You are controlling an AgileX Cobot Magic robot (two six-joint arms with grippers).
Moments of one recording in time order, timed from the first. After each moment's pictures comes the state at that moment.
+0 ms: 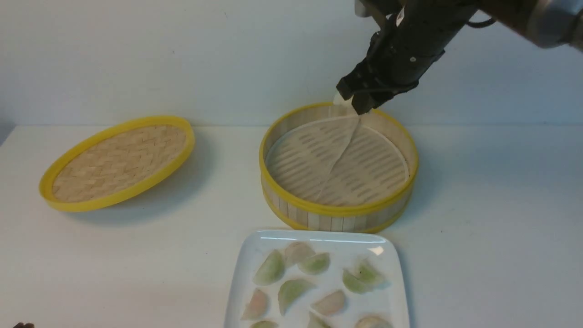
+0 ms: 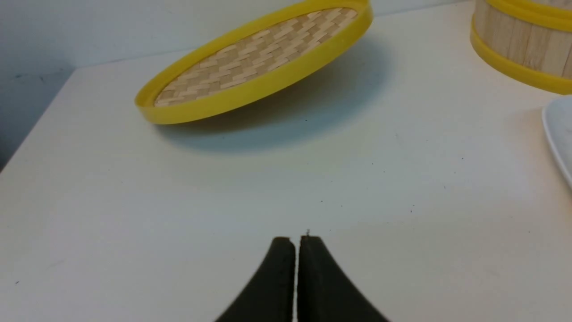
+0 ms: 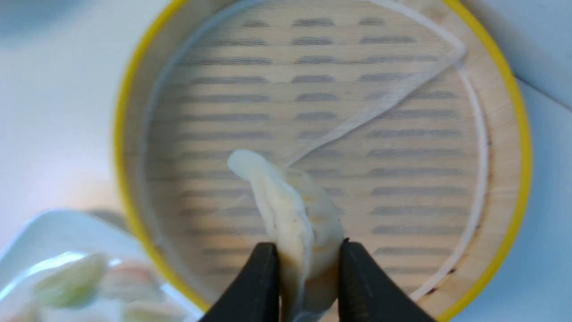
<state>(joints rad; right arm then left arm) 0.44 1.97 -1.97 0.14 1.24 -0.13 0.00 -0.01 0.03 -0.07 0.37 0.17</state>
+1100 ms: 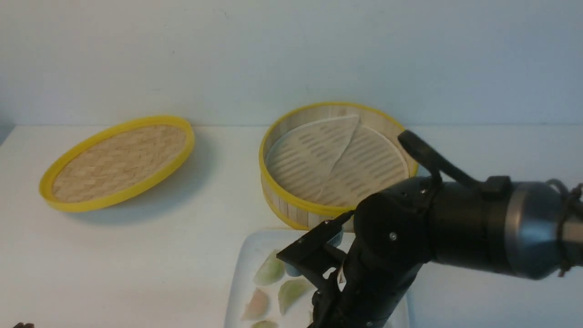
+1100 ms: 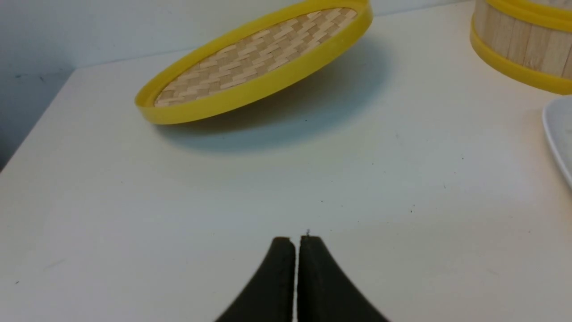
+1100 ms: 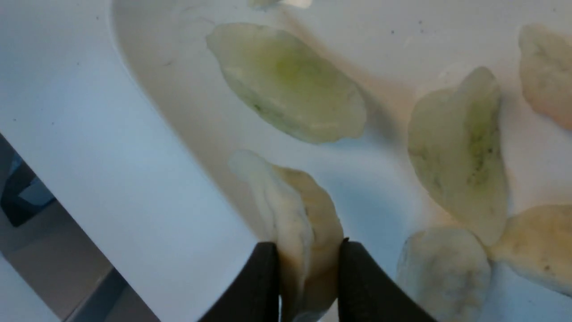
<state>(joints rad) 0.86 1.77 -1.11 0.35 0.96 -0.12 0.00 -0.01 0.03 -0.07 0.37 0.17</state>
